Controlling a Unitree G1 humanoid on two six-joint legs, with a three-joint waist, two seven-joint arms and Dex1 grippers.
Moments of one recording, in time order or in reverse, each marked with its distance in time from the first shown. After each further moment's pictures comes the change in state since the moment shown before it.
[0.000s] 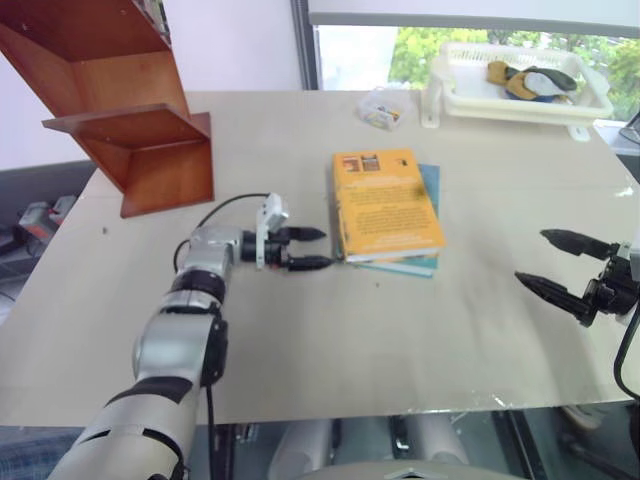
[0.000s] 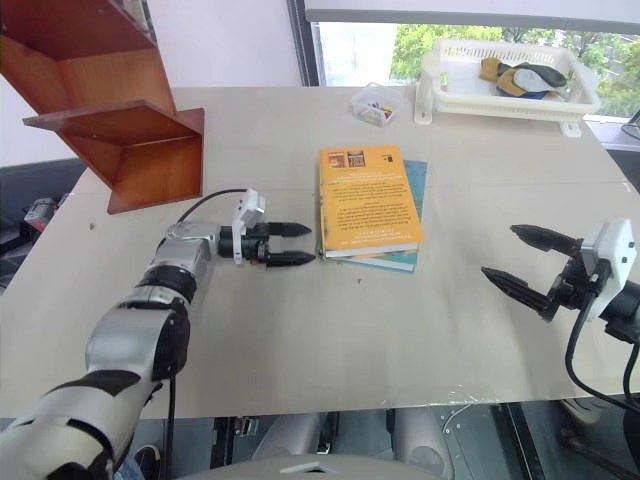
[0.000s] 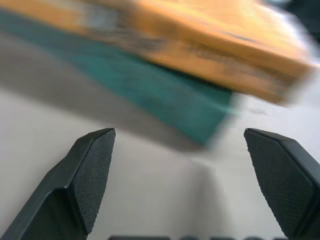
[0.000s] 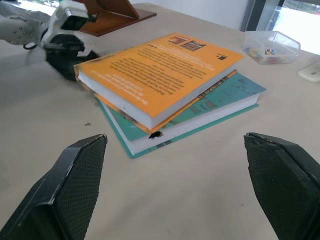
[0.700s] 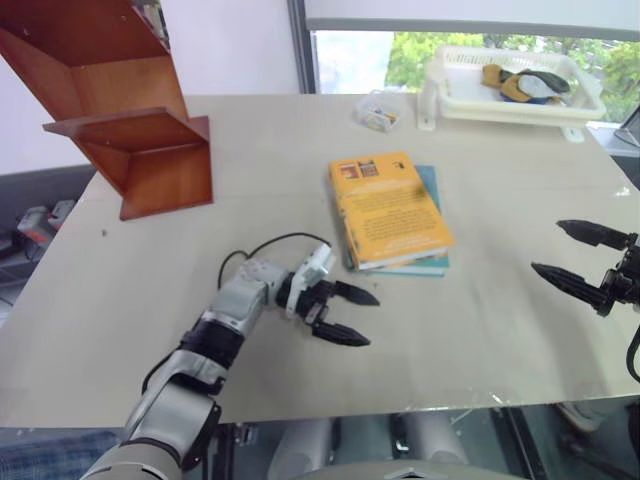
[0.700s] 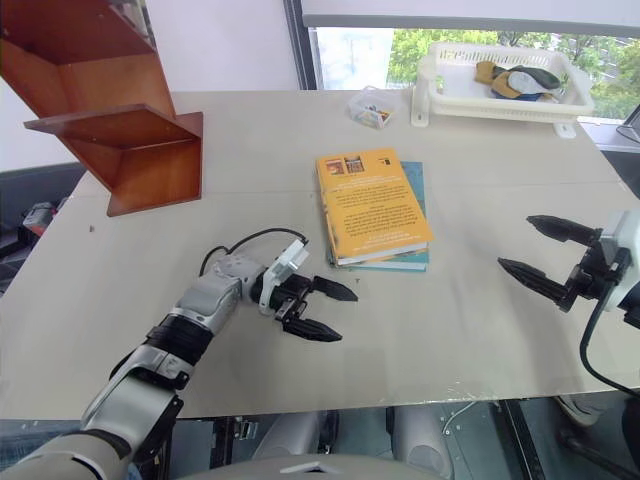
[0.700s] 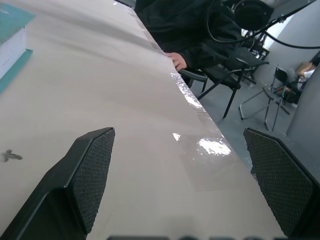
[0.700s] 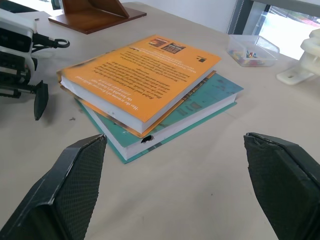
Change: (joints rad) left arm 0.319 0.040 -0.304 -0.708 -0.305 0.324 -0.036; right arm -0.051 -0.042 -0.010 0.105 -0.014 -0.042 0.060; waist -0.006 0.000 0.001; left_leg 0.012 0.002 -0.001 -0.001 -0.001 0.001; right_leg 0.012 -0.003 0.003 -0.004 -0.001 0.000
